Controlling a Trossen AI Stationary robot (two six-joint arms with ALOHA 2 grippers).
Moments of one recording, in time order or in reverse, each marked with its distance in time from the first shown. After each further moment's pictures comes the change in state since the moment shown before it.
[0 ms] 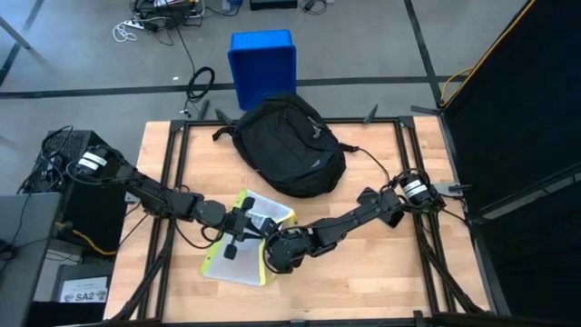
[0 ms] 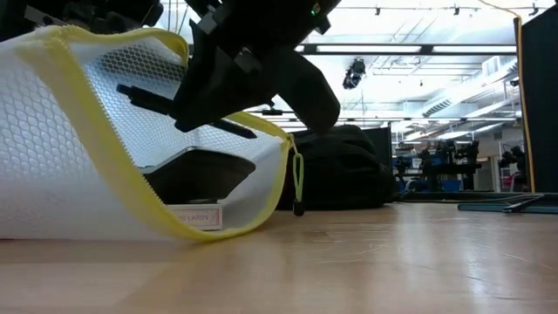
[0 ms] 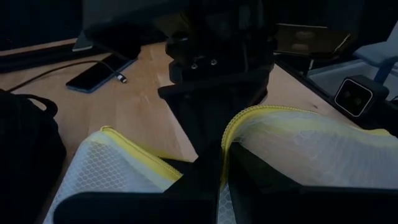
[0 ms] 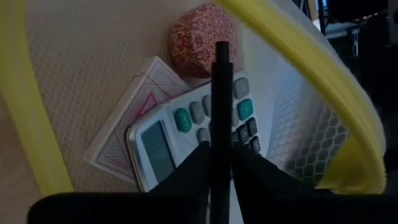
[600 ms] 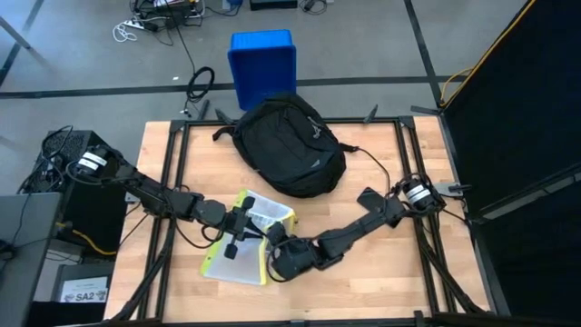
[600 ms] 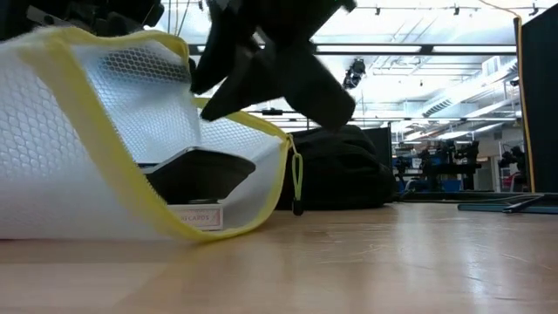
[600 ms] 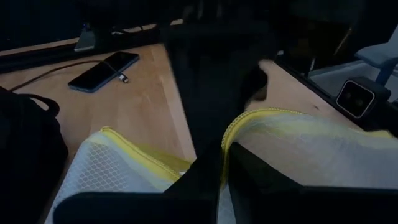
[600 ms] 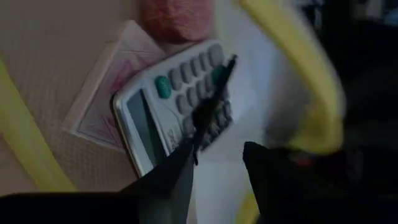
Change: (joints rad) left arm 0.000 0.000 0.001 -0.013 0.000 -0.005; right arm 0.089 -0.001 0.000 -0.046 0.330 0.077
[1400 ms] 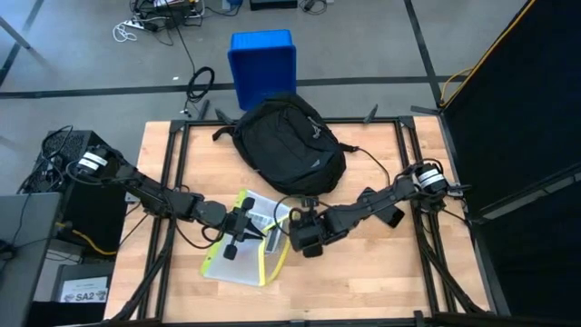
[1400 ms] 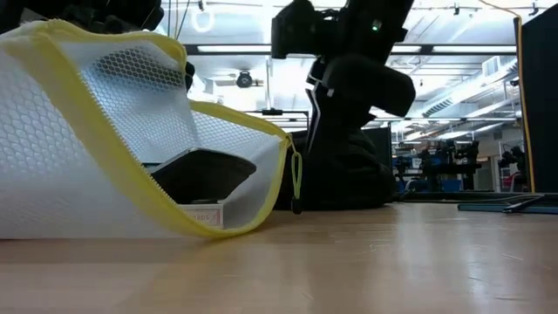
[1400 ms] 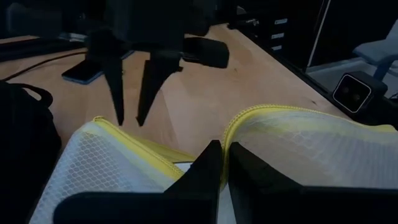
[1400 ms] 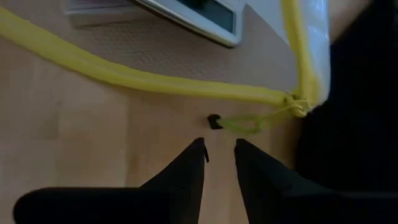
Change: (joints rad) left arm 0.000 0.001 -0.001 -0.012 0.001 -0.020; right arm -0.120 -0.157 -0.164 -0.399 -0.317 0.918
